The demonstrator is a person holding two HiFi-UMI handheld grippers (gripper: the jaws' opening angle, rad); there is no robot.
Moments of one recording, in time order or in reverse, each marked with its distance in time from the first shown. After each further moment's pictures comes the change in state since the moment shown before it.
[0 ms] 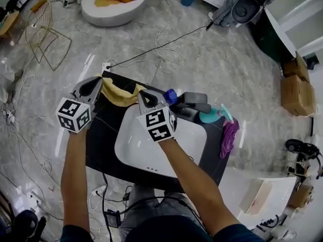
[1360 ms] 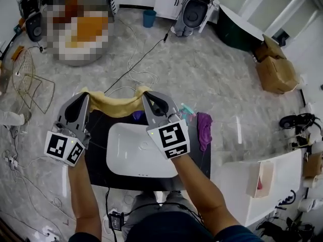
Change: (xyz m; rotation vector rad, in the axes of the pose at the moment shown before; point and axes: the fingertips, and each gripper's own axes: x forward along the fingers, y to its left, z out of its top) left arm -0.089 -0.160 0.224 0.156 -0.373 -0.143; right arm -0.248 -0.069 0.162 -0.046 -0.350 -0.264
